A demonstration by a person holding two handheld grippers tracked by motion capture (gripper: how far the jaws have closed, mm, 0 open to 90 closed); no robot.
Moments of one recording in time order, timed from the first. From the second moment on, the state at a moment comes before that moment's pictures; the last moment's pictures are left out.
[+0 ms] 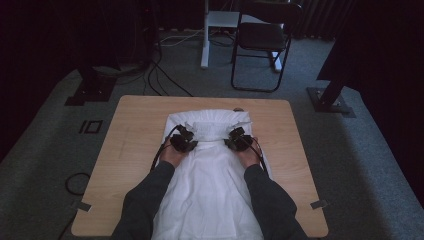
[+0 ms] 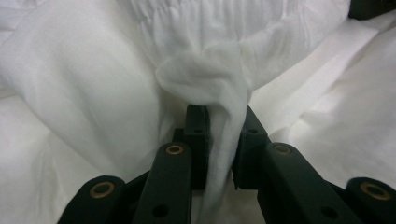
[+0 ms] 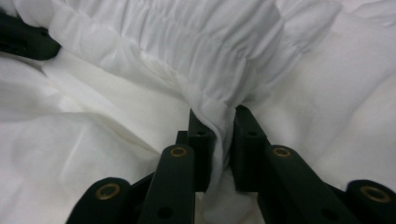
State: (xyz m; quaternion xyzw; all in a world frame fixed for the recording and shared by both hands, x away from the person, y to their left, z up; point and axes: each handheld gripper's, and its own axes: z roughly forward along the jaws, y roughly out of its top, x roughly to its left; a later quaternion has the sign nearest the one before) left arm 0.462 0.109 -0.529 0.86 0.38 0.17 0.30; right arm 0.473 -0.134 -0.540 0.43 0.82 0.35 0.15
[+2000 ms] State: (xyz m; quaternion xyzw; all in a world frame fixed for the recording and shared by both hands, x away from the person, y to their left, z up) left arm 0.367 0.152 -0.486 0.82 0.40 0.14 0.39; right arm 0.359 -0.201 -0.506 0.39 0.80 0.44 0.11
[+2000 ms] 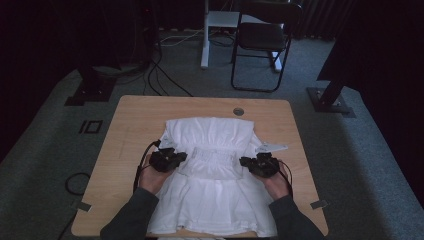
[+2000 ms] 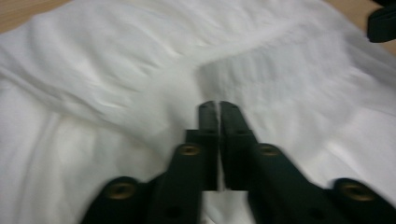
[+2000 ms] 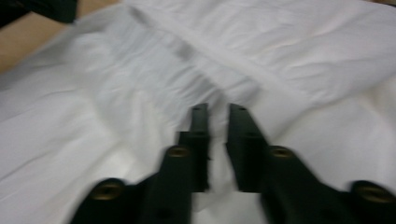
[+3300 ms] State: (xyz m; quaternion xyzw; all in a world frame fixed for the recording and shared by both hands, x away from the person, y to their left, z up) left arm 0.326 0.146 -0.540 0.86 0.29 0.03 0.42; right arm 0.388 -0.172 -0.499 0.35 0.81 0.45 0.11
